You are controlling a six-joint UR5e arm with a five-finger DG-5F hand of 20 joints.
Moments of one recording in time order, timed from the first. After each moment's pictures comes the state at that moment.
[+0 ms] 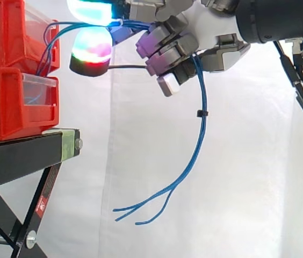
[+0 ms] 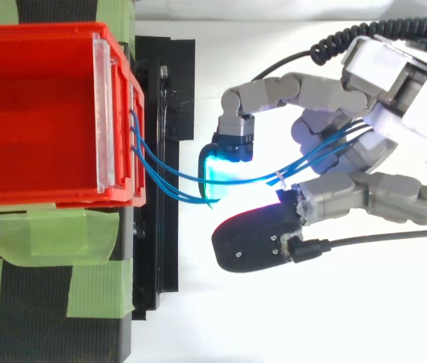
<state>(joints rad) 0.34 -1.90 -1.58 -2.76 -0.80 -0.49</state>
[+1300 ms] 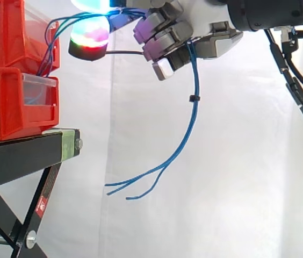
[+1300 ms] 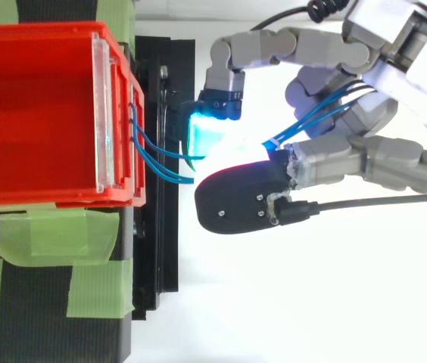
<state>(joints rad) 0.31 -1.90 -1.55 -2.75 -0.80 -0.52</state>
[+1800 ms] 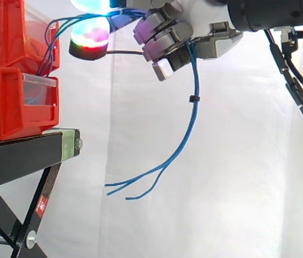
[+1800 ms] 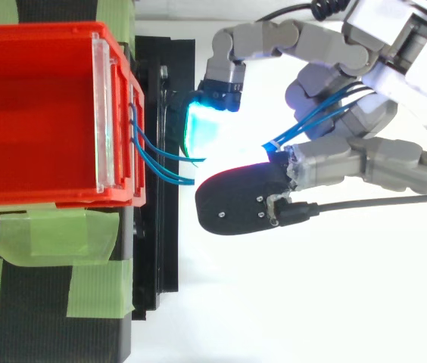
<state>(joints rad) 0.31 -1.90 -1.55 -2.75 -0.81 -0.52</state>
